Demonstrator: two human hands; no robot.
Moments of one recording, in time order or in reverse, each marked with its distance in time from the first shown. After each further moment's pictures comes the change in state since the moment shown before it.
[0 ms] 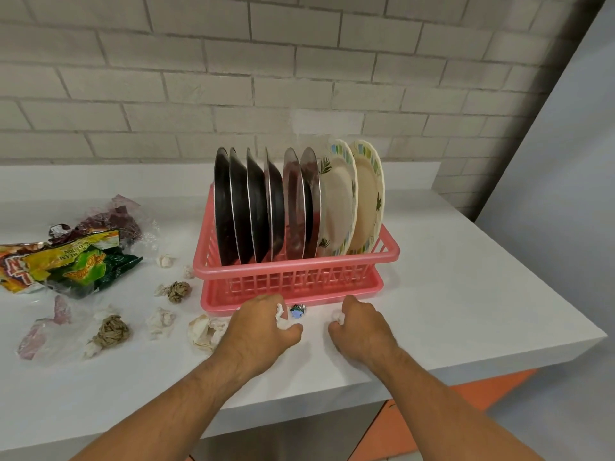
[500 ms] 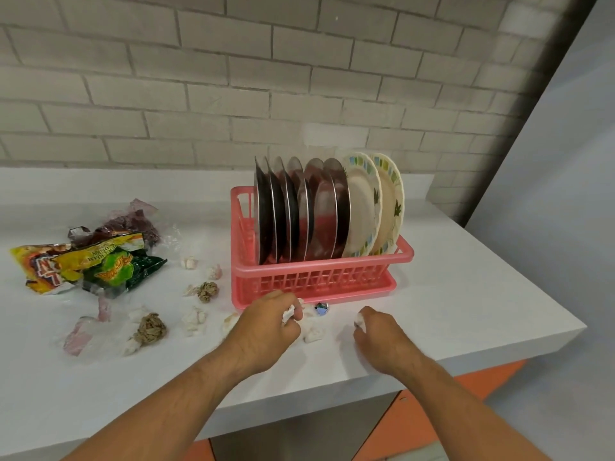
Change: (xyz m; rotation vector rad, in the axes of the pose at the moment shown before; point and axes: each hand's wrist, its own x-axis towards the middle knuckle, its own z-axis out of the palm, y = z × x) left_hand -0.013 -0.043 -0.047 -0.132 -0.145 0.186; right_hand -0.039 -0.027 0.000 0.006 -0.037 0.041
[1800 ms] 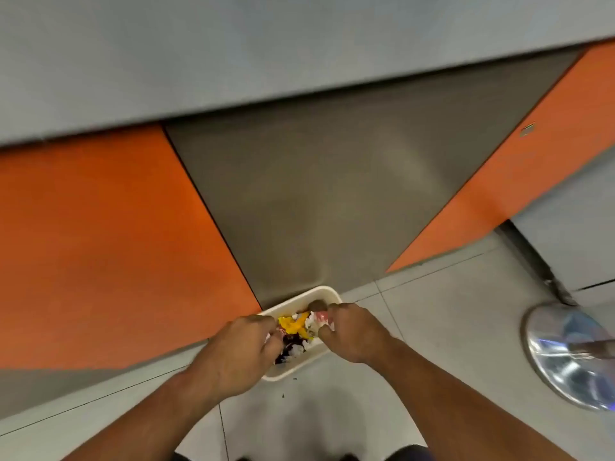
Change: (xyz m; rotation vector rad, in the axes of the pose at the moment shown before) left_hand -0.210 -0.364 0.270 0.260 -0.493 -0.085; right_hand -0.075 0.121 0.486 -0.053 -0.388 0.041
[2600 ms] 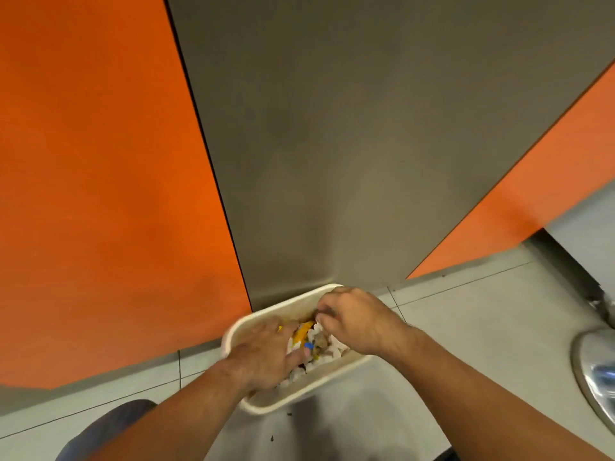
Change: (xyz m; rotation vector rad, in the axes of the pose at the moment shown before) left_hand 0.111 -0.099 0.180 0.088 -0.178 -0.109; right_hand 0.101 0.045 0.078 -0.114 0.116 -0.237
